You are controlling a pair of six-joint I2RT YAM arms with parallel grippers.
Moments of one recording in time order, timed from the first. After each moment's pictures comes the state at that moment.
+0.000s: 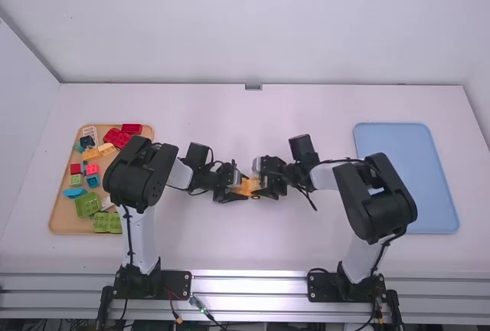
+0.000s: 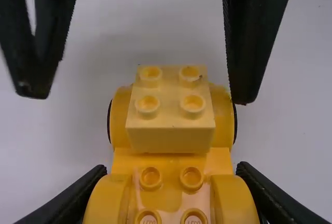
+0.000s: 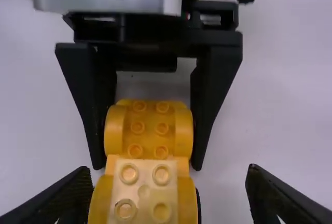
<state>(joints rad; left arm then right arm) -0.23 2.09 0.74 0.31 1.06 1.05 0.36 1.88 0.75 0.11 -0.90 -1.00</state>
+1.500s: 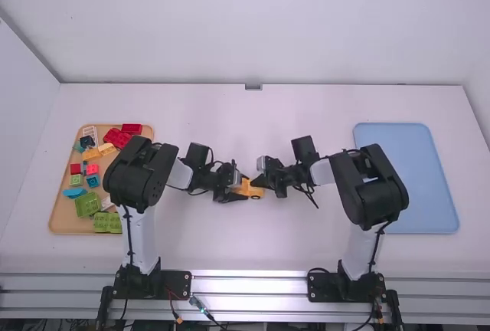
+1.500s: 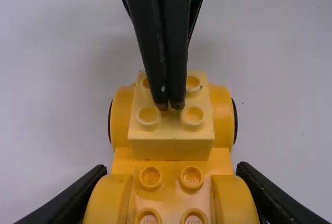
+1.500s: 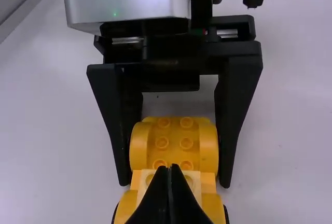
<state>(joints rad) -0.23 2.09 0.74 0.31 1.06 1.05 0.32 1.99 0.79 0.06 -1.08 -1.00</state>
